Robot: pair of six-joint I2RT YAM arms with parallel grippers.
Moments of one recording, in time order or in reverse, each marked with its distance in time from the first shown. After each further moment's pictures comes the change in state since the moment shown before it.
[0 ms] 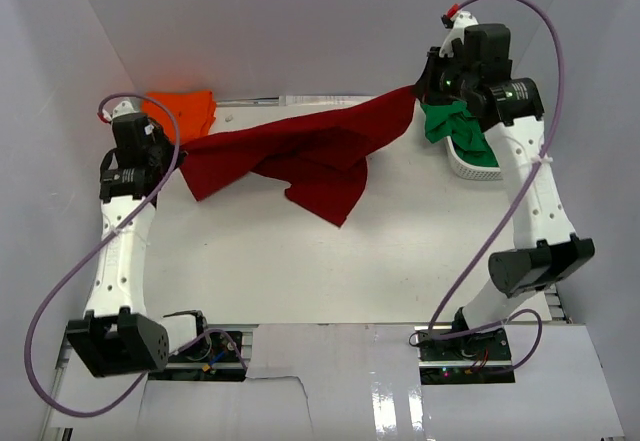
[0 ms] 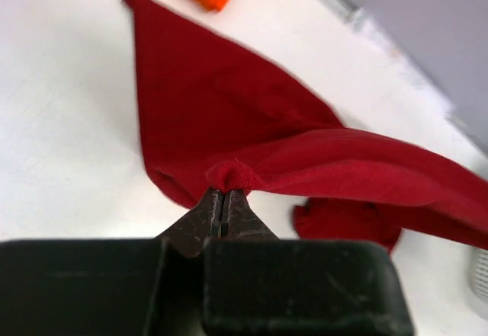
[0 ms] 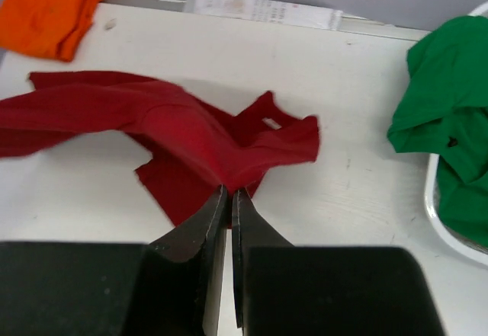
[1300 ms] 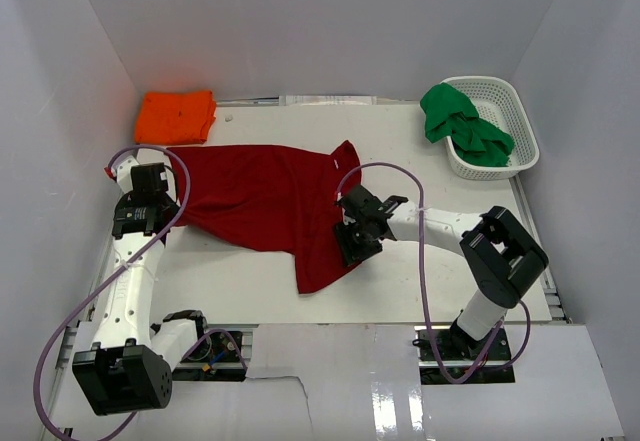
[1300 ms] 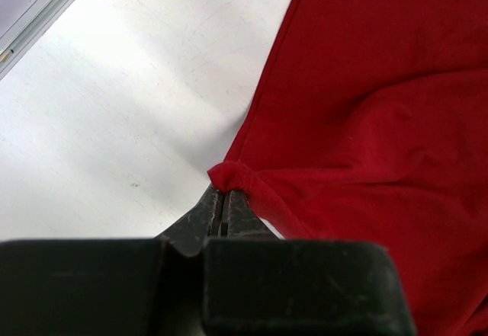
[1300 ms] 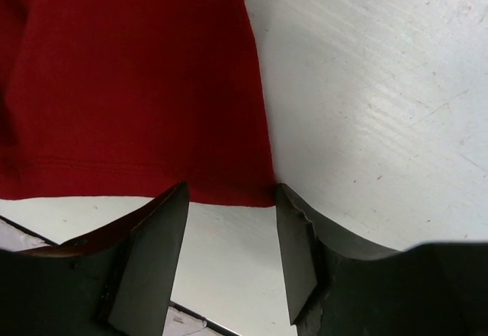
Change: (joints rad) left arm 0.000 -0.231 -0.338 -0.133 -0.293 0.024; right arm 0.565 -0.022 -1.111 0.356 0.016 0.168
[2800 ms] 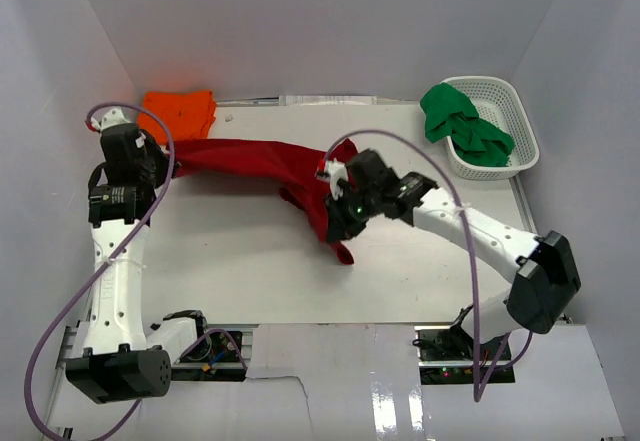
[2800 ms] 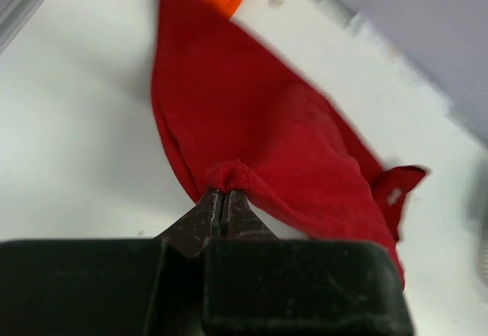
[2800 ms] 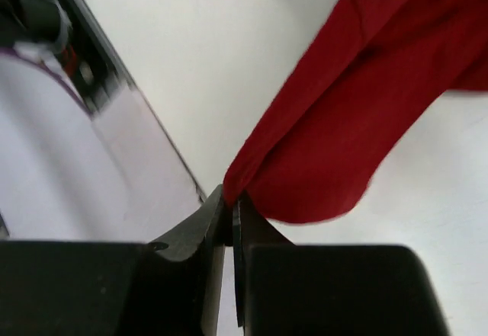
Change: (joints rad) left arm 0.000 0.061 0.387 0.024 0.290 0.018; right arm -0.020 -0.212 0.314 -0.129 -0.335 -0.198
